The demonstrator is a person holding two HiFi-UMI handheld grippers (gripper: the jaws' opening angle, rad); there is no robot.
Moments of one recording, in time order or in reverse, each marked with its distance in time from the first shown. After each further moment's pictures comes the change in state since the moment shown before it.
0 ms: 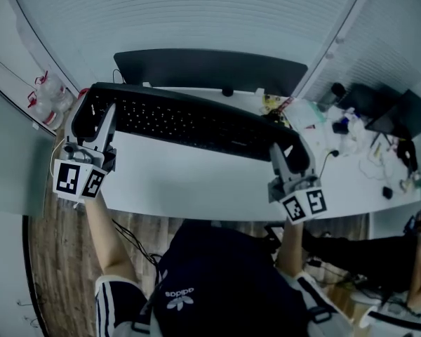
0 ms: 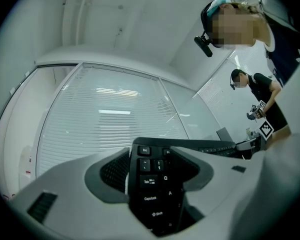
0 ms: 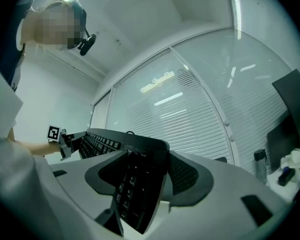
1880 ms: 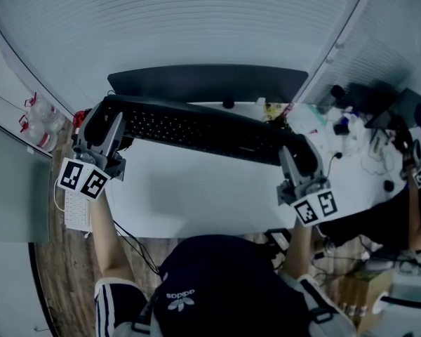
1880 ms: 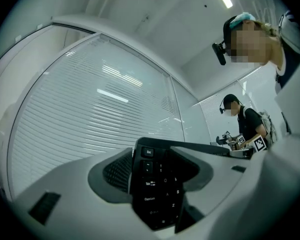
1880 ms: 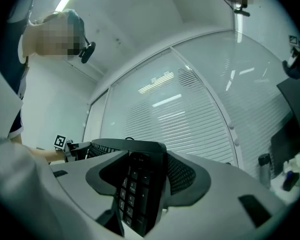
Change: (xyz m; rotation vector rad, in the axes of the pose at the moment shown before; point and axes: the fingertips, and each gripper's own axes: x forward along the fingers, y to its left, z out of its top) left arm 0.054 0.057 -0.061 -0.268 0.034 -0.154; right arm 0.044 0.004 0.010 -0.027 -0.017 -0.038
